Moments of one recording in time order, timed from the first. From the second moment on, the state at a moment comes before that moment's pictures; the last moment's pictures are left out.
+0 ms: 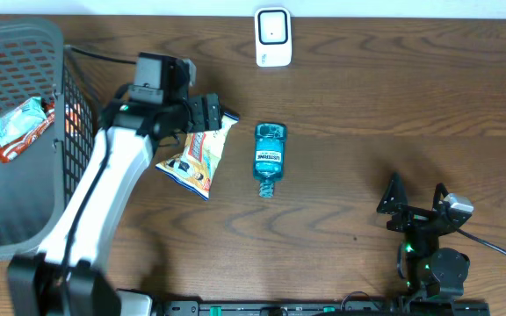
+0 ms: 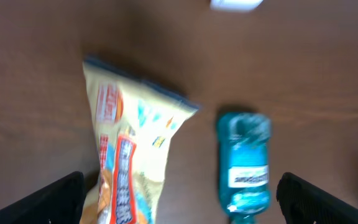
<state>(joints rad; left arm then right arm) -0.18 1.53 1.27 -0.68 0.23 -0.27 -0.05 0.01 0.01 -0.07 0.04 0.35</state>
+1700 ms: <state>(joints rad) 0.48 1.24 1.44 -0.86 -0.16 -0.64 -0.05 0.01 0.01 -0.07 0.04 0.35</state>
